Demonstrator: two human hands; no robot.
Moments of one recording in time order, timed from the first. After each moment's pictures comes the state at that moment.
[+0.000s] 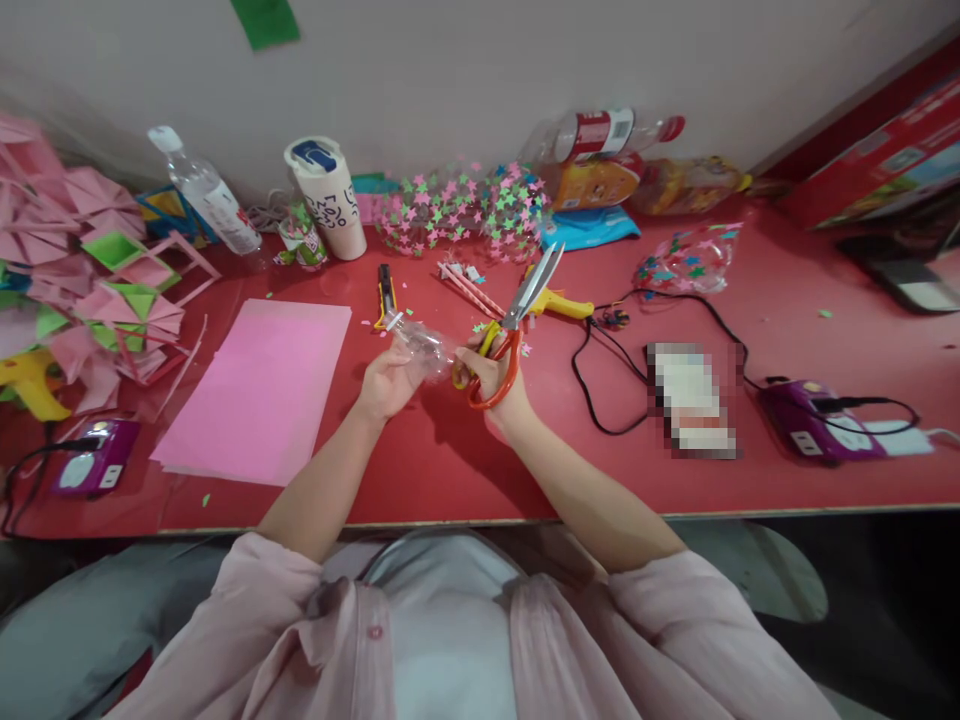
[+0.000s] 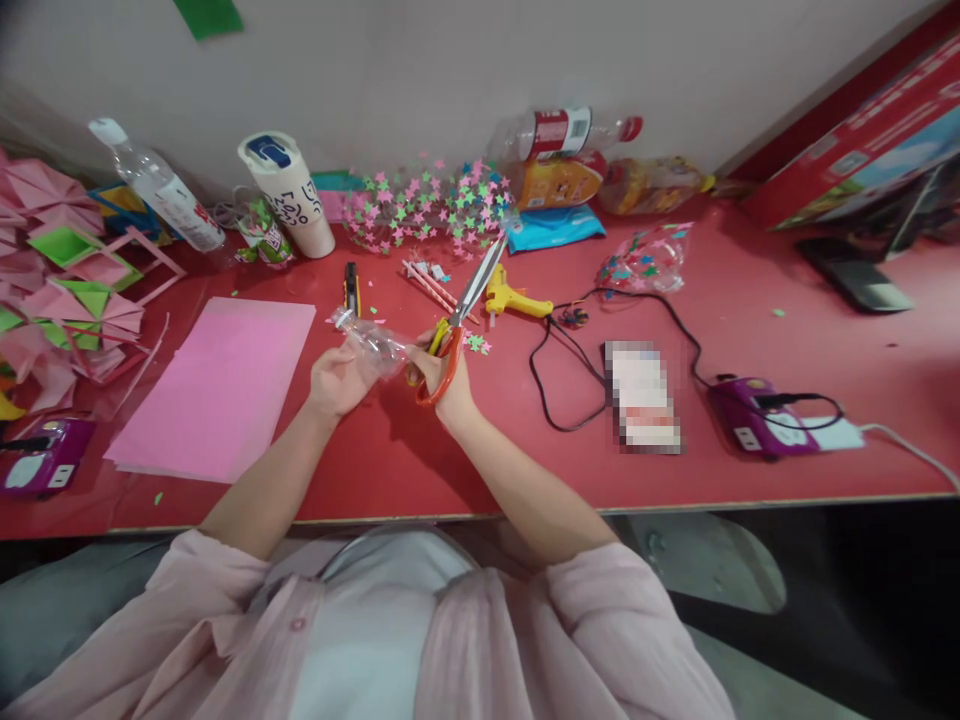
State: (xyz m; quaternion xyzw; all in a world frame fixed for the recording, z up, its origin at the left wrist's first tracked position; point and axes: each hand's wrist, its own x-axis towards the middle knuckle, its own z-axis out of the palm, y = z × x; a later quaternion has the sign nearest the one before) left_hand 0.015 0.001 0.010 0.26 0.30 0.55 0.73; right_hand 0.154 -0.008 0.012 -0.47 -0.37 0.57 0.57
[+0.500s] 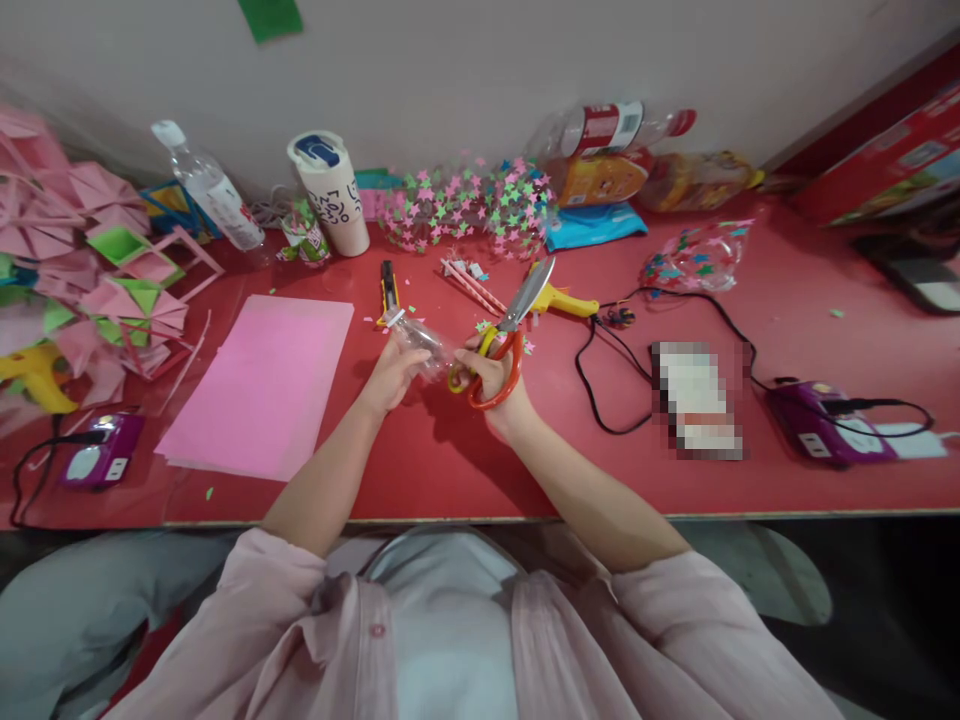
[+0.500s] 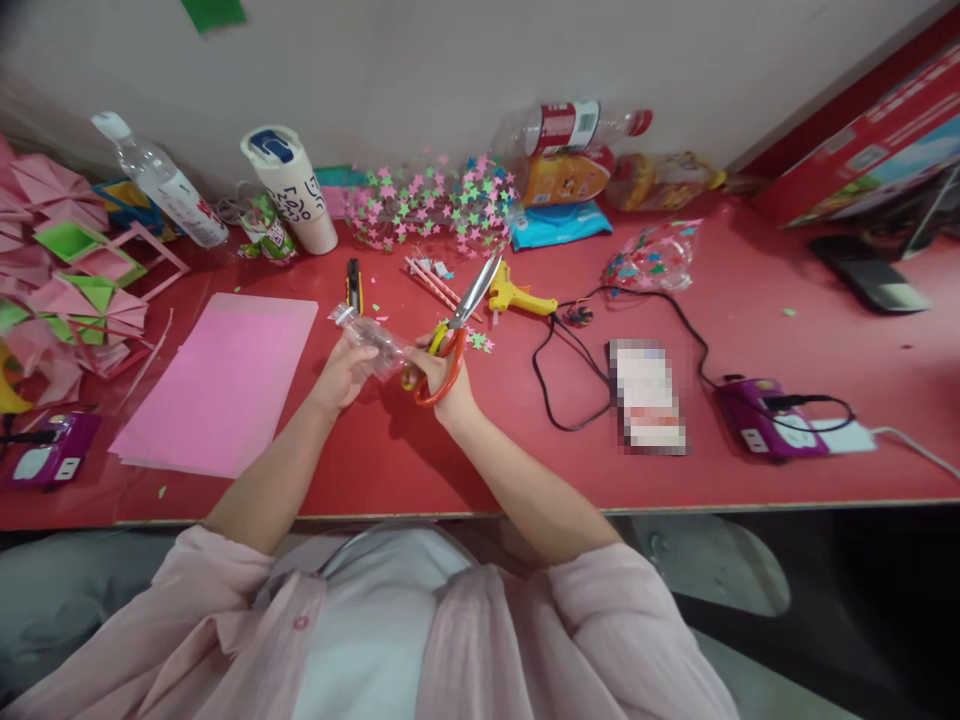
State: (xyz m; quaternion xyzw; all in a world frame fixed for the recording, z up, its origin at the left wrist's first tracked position) left_hand 0.013 0.005 0.006 0.34 0.36 0.55 0.68; right_hand 0.153 -0.011 0.008 -0.46 -0.36 0.59 0.56
